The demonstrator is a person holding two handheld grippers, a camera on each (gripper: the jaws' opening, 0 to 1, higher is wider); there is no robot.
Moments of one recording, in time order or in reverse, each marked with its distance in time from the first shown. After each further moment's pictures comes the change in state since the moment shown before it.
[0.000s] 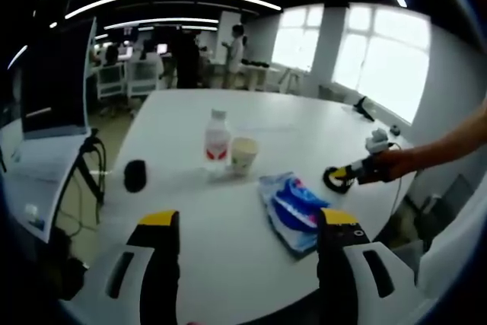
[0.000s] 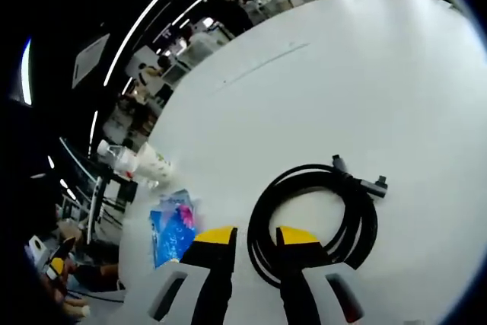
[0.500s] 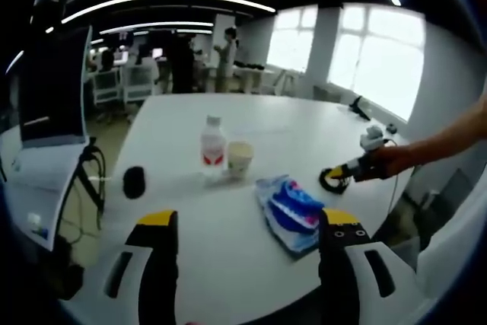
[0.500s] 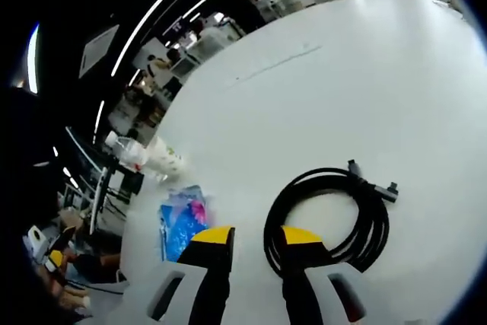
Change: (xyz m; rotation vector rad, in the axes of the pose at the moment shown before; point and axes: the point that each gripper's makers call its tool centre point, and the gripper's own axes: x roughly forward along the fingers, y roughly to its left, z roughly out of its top) left arm -0.005 -0.007 0.005 0.033 -0.005 -0.024; right arm -0.002 0.024 -0.008 -0.042 0.041 0.024
